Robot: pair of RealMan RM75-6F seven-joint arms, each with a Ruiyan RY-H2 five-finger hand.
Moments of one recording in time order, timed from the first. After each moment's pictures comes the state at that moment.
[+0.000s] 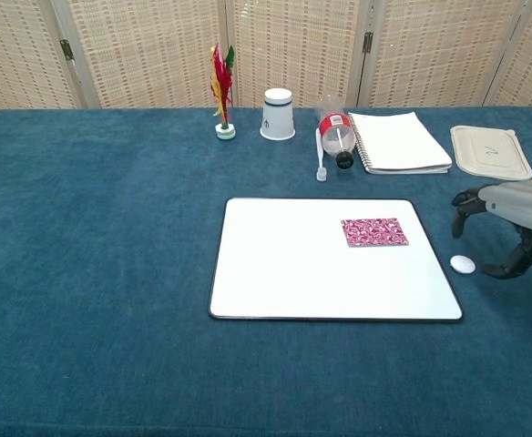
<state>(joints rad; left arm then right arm) -0.13 -1.01 0.06 -1.52 1.66 1.49 -0.41 0.66 -1.45 -0.01 -1.61 -0.78 1.09 -0.62</state>
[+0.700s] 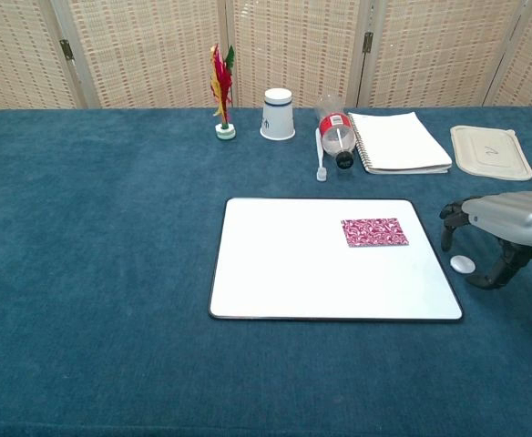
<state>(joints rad) -0.14 -1.01 0.06 -1.51 1.66 1.49 -0.43 0.65 -1.51 0.01 -1.57 -0.76 1.07 -0.68</state>
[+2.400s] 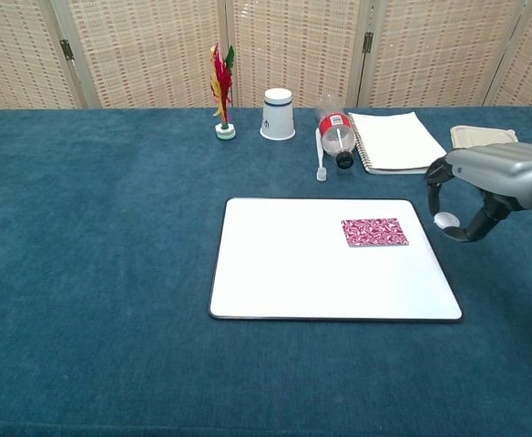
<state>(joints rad) -0.14 -1.01 0.06 -1.51 1.66 1.48 -0.44 0.69 -1.48 0.12 -1.66 -0.77 1.10 -0.74</state>
